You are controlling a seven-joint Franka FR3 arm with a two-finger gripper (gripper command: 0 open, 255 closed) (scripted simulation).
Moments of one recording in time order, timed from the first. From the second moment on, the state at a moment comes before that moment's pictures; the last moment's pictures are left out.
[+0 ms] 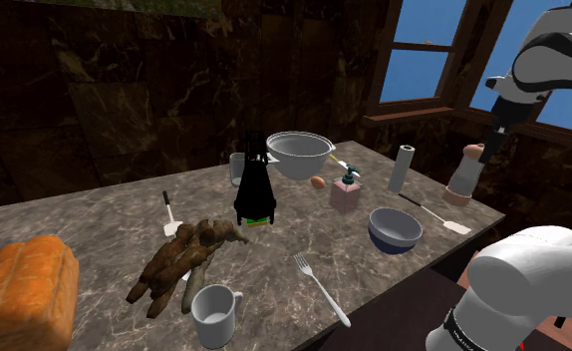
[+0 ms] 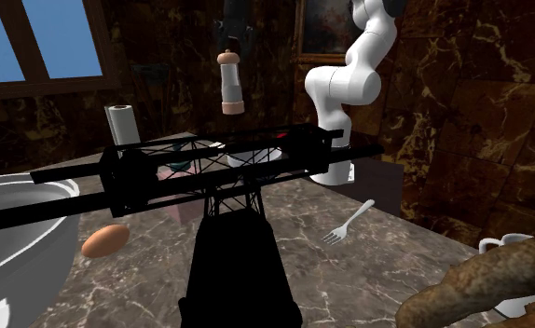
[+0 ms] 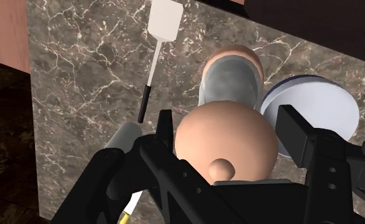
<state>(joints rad) -0.36 -0.97 -0.48 -2.45 -0.49 1.69 -0.75</state>
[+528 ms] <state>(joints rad) -0.38 -0.99 -0.52 -2.56 -0.53 1.78 -0.73</state>
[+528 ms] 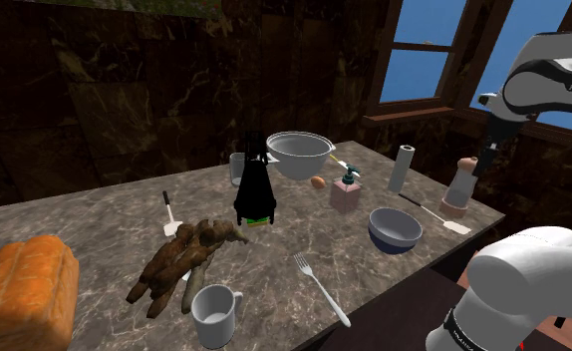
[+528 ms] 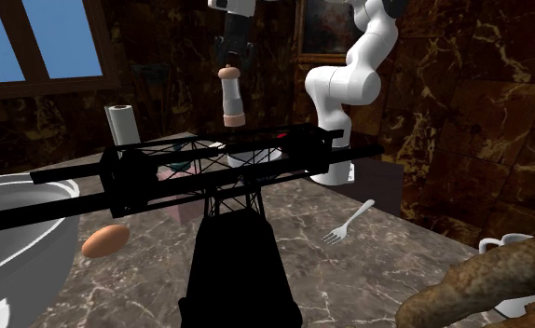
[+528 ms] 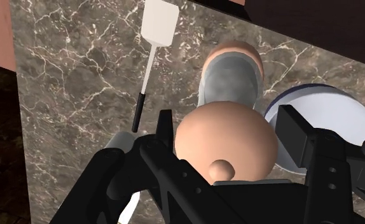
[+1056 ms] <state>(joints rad) -0.40 -1.00 -0.56 -2.66 -0.58 1.87 -0.72</state>
